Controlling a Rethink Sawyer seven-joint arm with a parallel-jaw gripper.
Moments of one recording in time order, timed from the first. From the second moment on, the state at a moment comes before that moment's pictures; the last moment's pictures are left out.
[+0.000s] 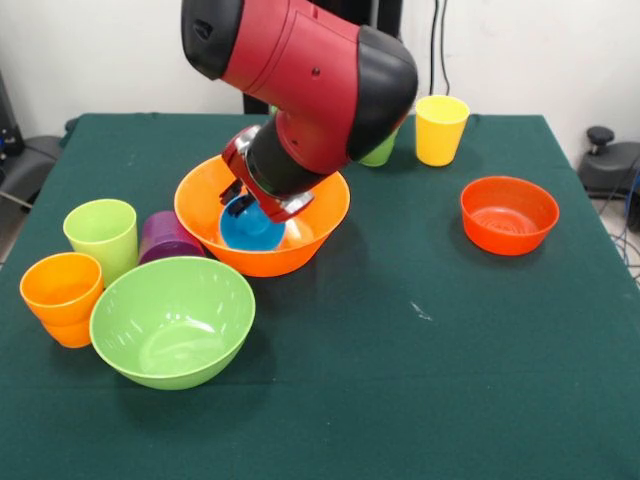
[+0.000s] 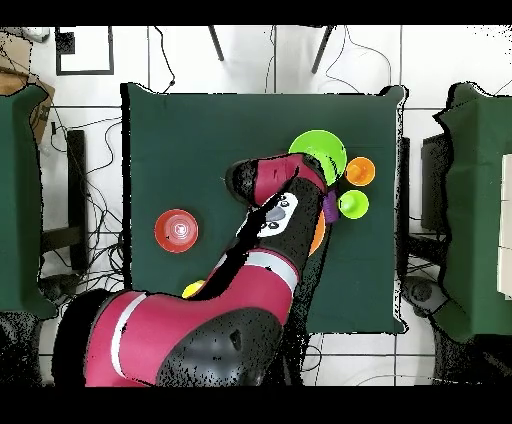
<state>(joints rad) 0.01 -0.15 -0.43 1.13 -0.20 0.97 2.41</state>
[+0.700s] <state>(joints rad) 0.00 -0.27 -0.42 1.24 -0.20 0.97 2.41</state>
